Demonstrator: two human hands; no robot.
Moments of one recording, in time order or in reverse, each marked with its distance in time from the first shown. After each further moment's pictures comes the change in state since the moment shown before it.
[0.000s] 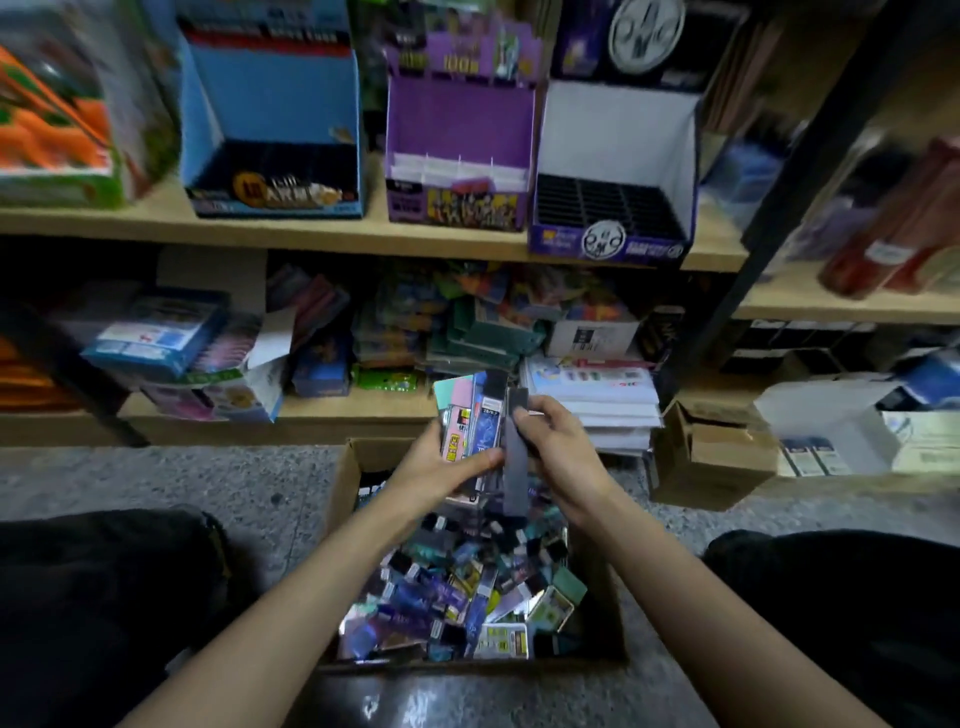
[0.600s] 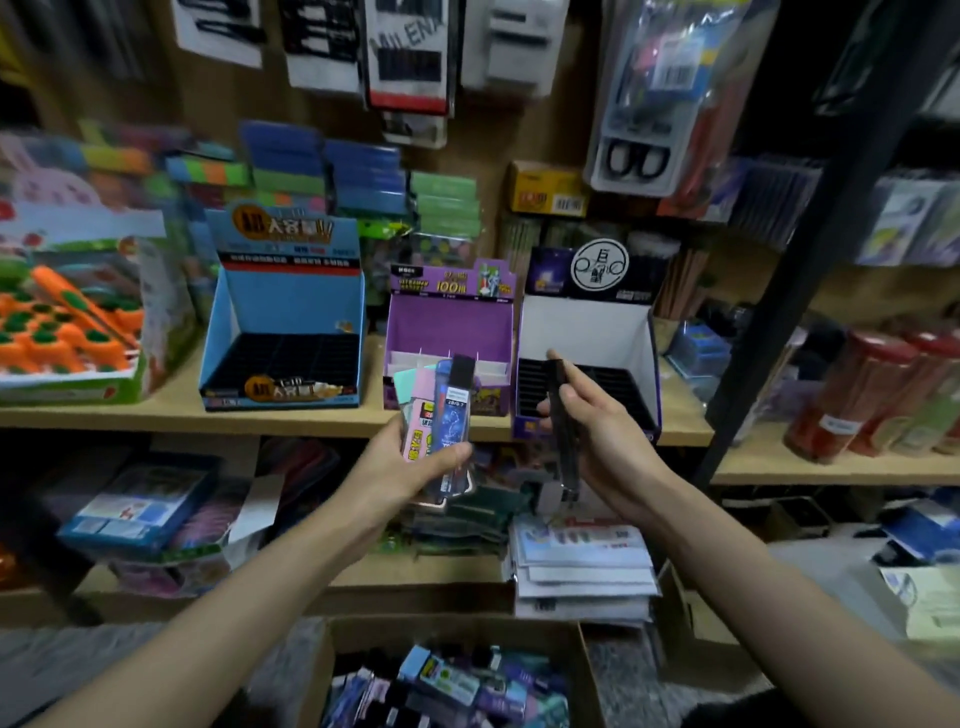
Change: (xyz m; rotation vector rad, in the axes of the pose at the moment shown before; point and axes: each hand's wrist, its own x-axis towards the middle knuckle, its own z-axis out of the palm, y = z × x) left_hand 0.048 0.164 -0.039 -0.012 0.056 0.265; right_hand 0.052 -0.179 -0.025 0.077 -0.119 -0.319
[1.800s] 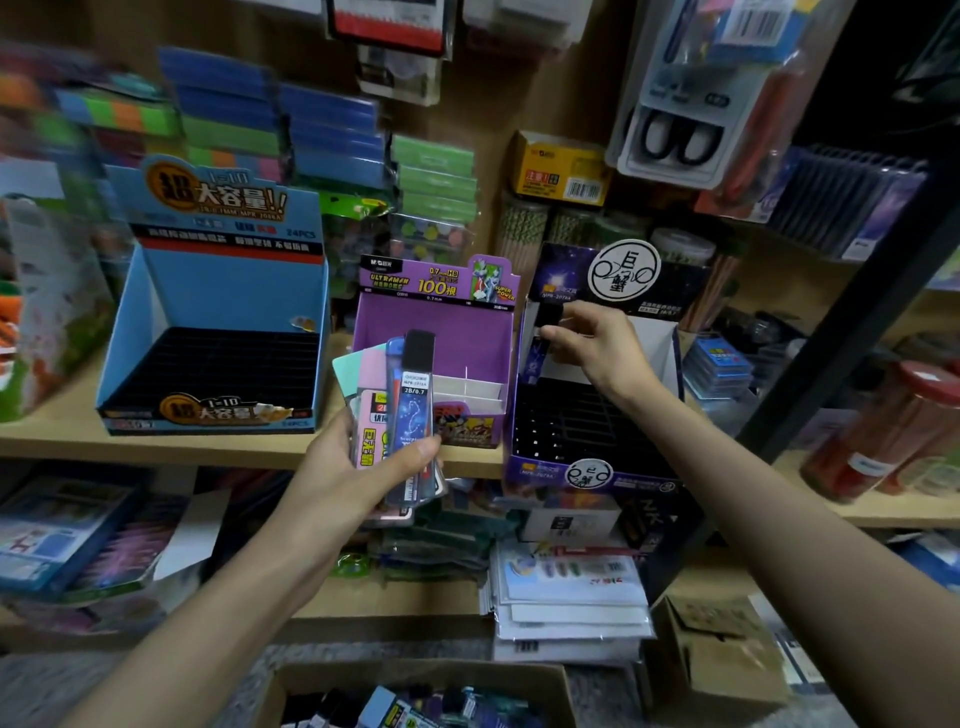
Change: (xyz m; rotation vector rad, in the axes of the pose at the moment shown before) left_hand 0.037 0.014 -0.007 -0.106 0.095 0.015; right_hand 0.157 -0.021 -0.038 -0.673 0.063 -0.322
